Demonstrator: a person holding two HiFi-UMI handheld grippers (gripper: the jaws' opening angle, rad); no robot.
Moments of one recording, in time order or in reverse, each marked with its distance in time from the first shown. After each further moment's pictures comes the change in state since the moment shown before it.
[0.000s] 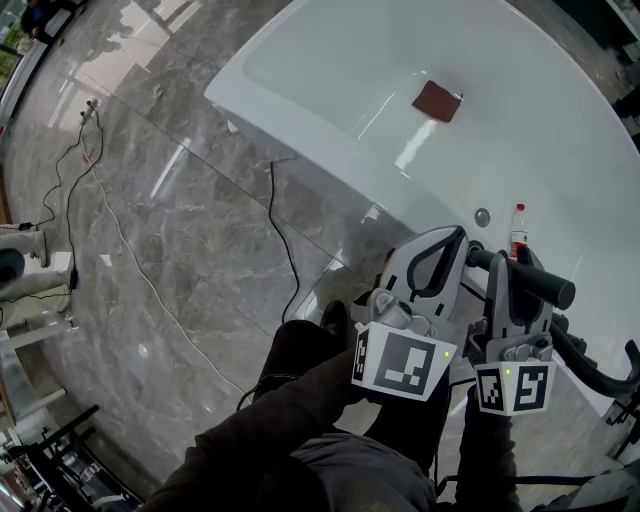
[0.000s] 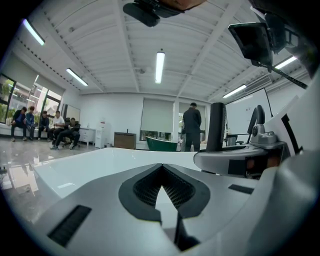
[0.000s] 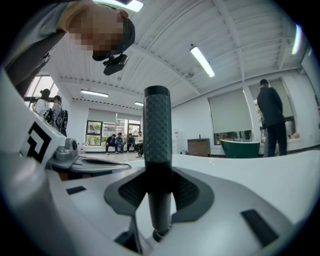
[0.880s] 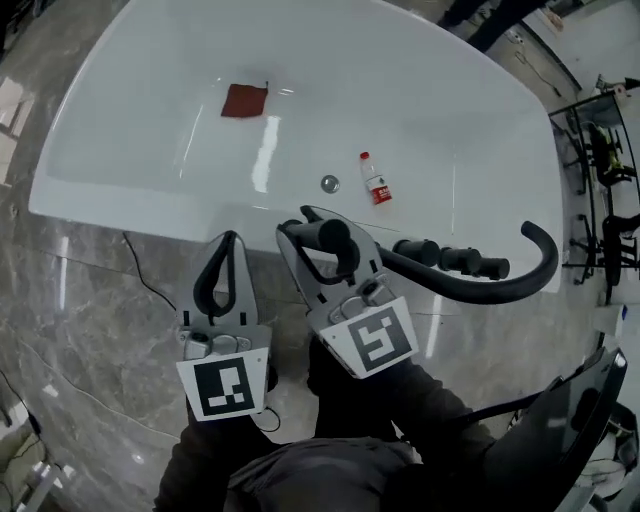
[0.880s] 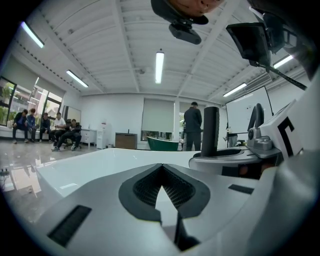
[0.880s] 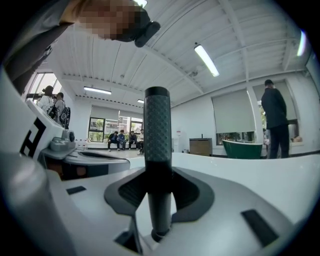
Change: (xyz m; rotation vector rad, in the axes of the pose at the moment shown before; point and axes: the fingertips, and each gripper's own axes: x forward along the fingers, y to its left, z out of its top) left arm -0.011 0.014 -0.009 -0.024 0.056 0.047; right arm 0.019 0.014 -0.008 -0.058 -0.002 0.040
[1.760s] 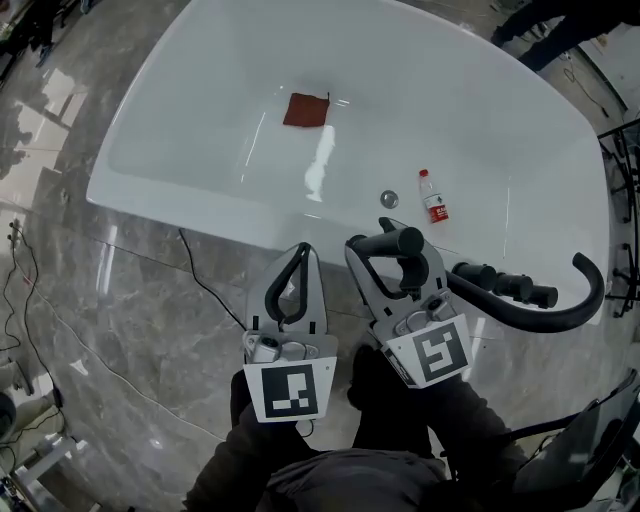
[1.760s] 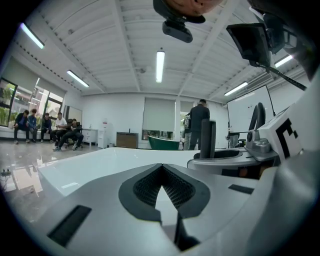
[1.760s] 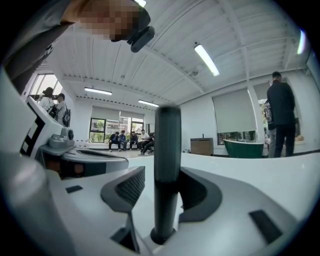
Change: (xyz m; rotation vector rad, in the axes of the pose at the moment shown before) left arm 0.005 -0.011 0.003 0.023 -0.017 -0.016; right arm -0.005 -0.010 -0.006 0.023 0.027 -0.002
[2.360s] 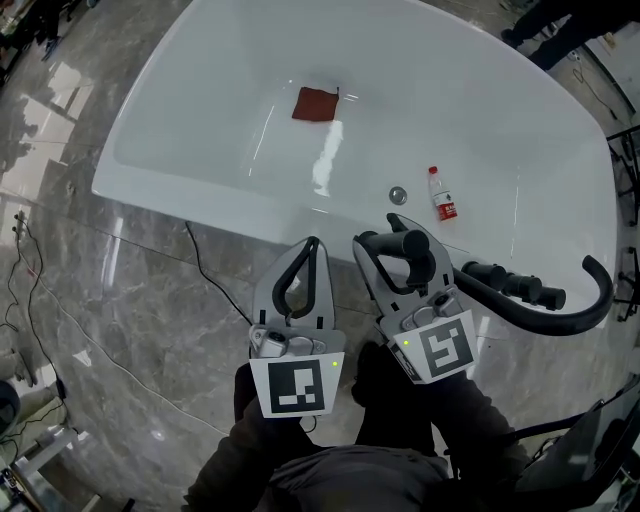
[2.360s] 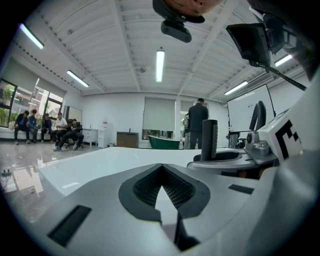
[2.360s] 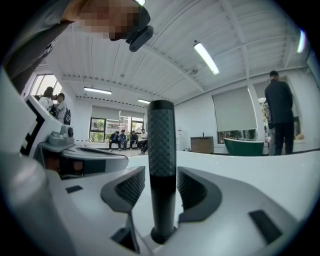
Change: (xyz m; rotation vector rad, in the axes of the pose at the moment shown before) left arm 0.003 0.002 -0.003 0.016 0.006 -0.001; right arm 0.005 -0.002 -0.009 0.008 0.011 0.003
